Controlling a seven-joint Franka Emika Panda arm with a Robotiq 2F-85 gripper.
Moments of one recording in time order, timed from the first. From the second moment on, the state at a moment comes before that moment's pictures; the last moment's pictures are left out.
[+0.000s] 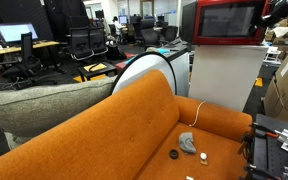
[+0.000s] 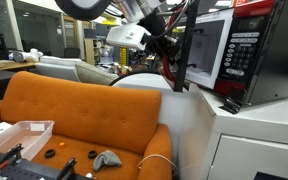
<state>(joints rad) -0.39 -0.57 -0.60 -2.61 -0.09 2.86 -0.34</state>
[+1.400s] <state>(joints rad) -0.38 -1.04 -0.53 -2.78 -0.19 2.41 -0.51</state>
